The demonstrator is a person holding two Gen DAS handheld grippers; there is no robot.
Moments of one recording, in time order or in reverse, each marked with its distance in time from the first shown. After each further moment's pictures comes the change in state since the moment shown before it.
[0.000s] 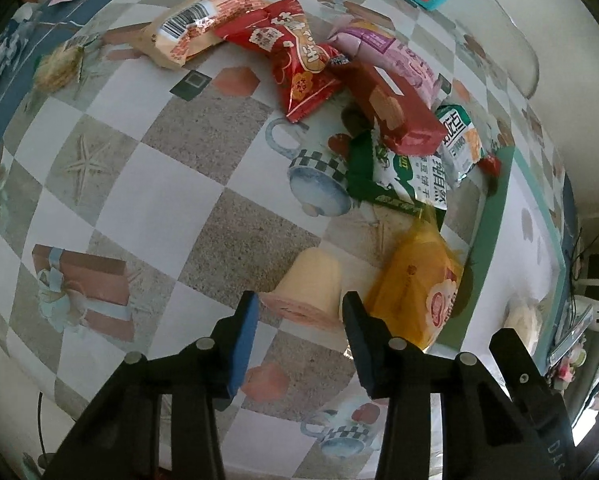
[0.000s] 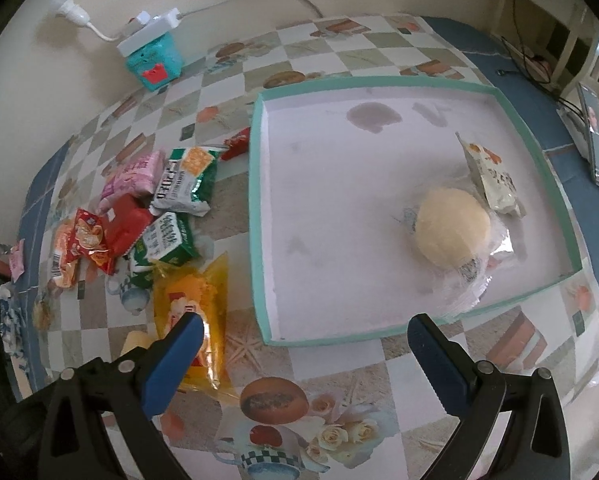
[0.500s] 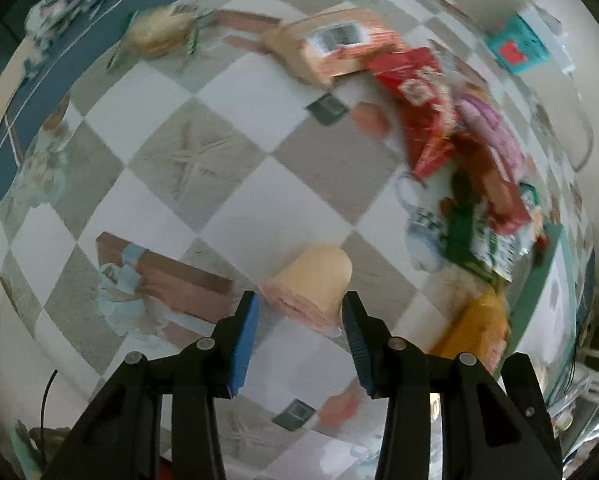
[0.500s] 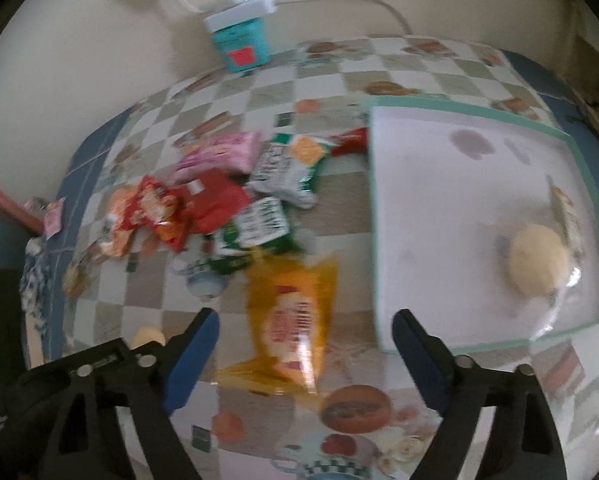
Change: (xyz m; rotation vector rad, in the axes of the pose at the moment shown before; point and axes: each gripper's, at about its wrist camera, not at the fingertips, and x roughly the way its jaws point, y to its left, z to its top) left arm -0.008 0.081 0.017 -0.225 -0.026 0.073; right arm 0.007 0.069 -0.012 -0.186 -0.022 0.133
